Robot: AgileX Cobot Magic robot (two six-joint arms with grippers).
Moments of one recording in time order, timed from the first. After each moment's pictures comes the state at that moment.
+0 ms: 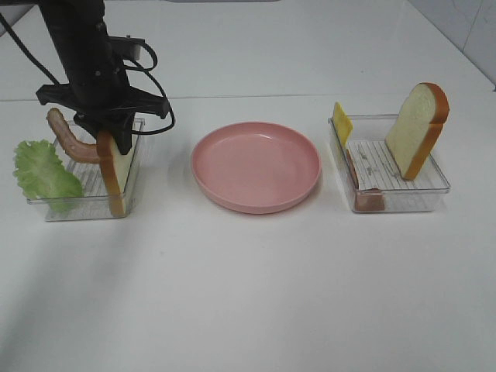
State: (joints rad) left arm -0.32 2.19 -1.80 0.03 1.15 -0.16; right arm 0.00 0.00 -0.46 0.02 1.11 -0.04
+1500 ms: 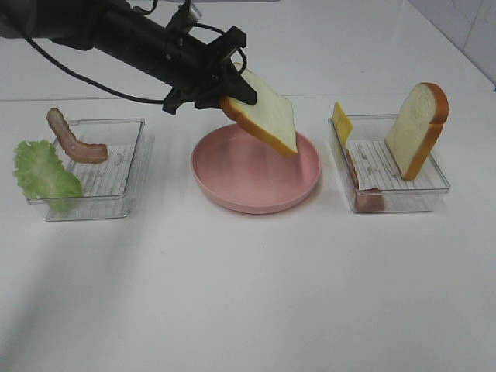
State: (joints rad) left arm -0.33 2.29 -1.81 -1.02 0.84 0.39; right arm 0.00 0.00 -0.46 0.02 1.11 -0.04
